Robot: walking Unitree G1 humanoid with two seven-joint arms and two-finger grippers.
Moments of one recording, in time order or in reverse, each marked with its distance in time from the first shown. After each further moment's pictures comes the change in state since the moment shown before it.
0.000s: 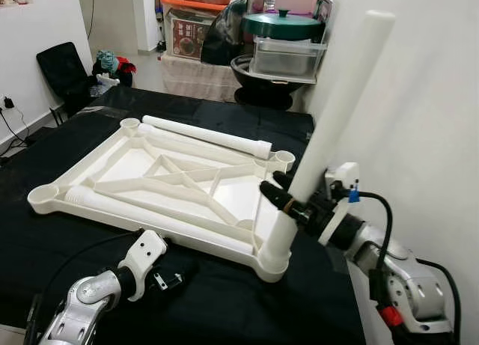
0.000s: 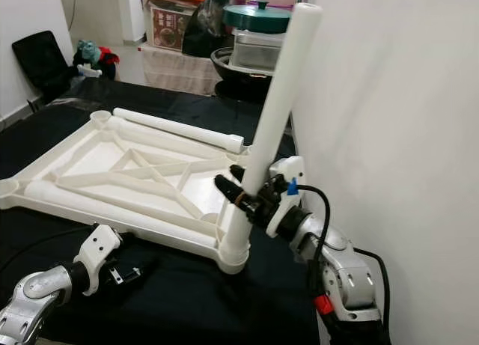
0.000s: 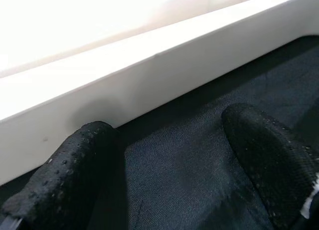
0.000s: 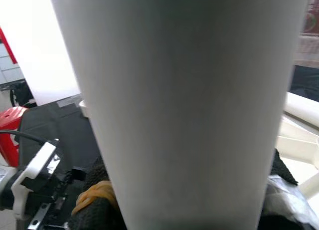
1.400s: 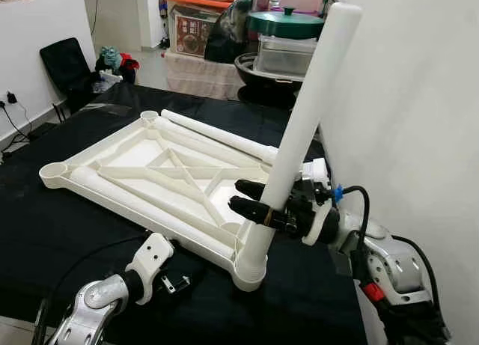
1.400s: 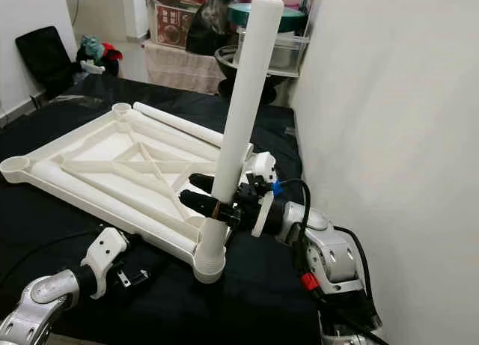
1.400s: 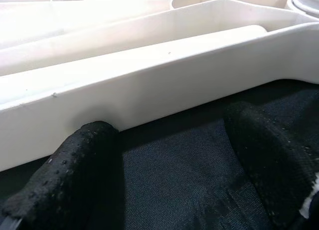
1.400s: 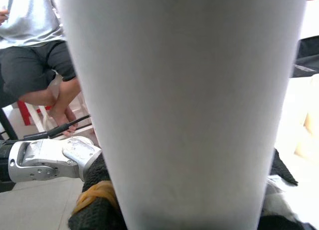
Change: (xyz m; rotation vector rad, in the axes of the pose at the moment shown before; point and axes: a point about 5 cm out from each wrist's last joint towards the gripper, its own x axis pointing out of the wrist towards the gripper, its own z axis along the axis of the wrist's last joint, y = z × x) left arm 0.003 -0.013 0.004 -0.010 -0.026 -0.035; right arm 0.024 0.006 0.005 -0.003 0.012 0.416
